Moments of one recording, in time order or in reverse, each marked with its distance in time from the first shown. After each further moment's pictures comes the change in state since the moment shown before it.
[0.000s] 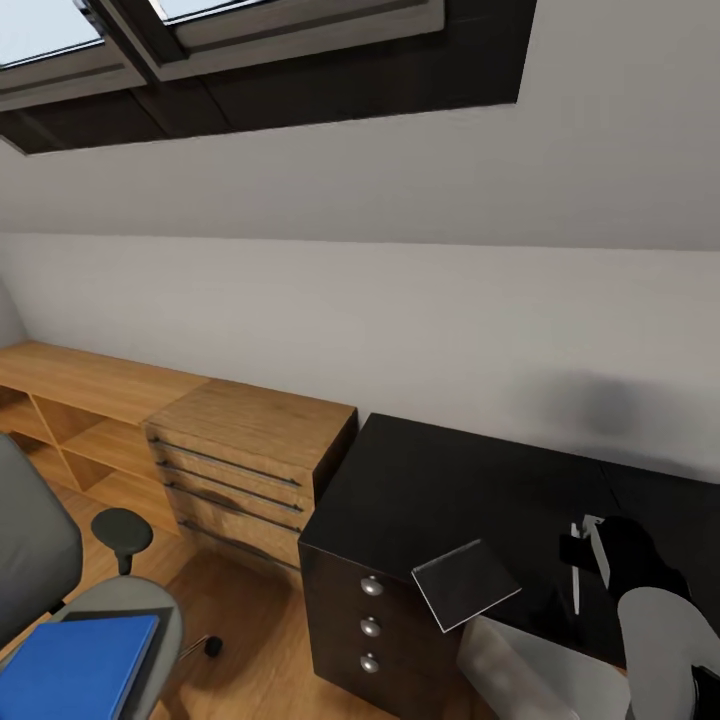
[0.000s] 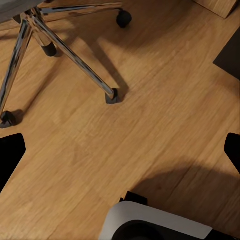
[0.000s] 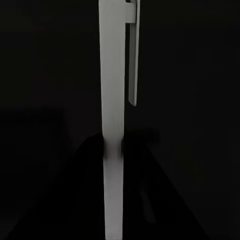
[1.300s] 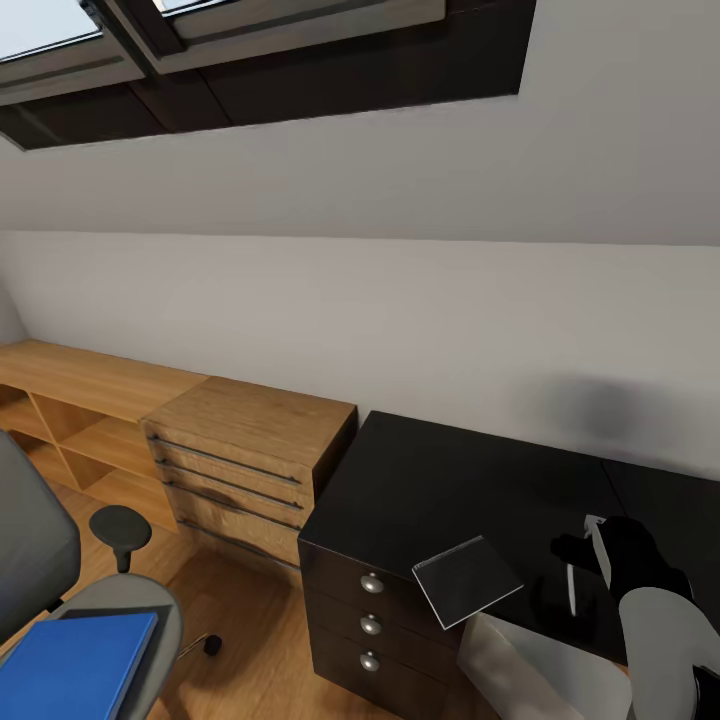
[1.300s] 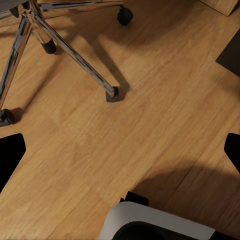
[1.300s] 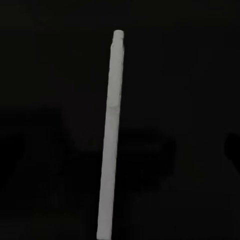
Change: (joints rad) left arm 0.000 0.000 0.003 0.000 0.002 0.001 0.000; right arm 0.000 -0.004 0.000 -0.001 -0.001 0.000 0.000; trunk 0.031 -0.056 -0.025
